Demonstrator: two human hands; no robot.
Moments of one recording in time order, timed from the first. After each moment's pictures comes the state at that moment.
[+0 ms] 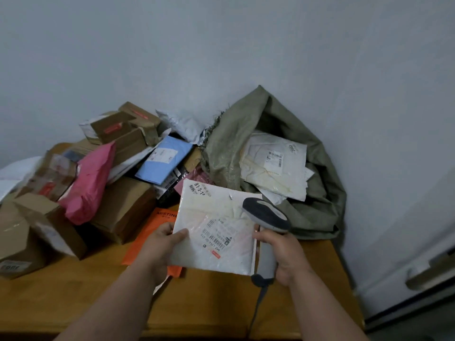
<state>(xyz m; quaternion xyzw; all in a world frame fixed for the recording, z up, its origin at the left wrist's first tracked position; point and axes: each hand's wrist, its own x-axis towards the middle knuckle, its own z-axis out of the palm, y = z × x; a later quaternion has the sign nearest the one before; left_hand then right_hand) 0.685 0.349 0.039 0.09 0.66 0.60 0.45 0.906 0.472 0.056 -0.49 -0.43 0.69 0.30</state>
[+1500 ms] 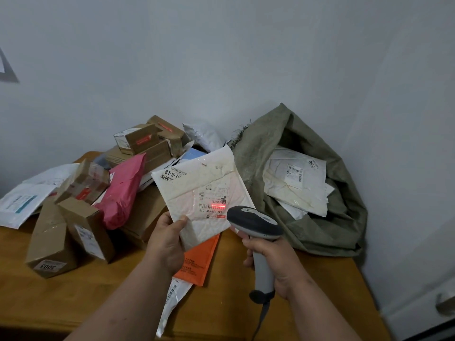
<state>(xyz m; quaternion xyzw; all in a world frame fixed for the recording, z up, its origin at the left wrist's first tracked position) 0.654 0.336 0.081 -0.03 0.47 0.77 0.43 0.854 0.420 0.095 -0.38 -0.57 0.68 0.25</state>
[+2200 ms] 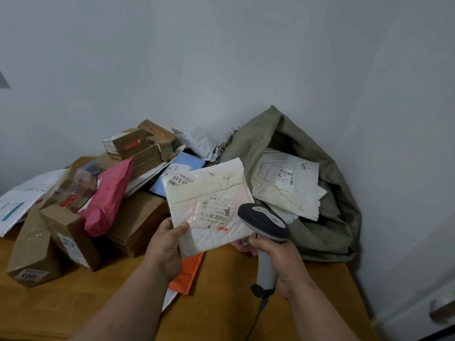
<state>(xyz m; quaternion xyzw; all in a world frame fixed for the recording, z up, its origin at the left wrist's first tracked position) 0.681 0.364 0.082 0.01 0.53 0.73 0.43 0.881 0.465 0.082 -0.41 -0.52 0.68 0.30</state>
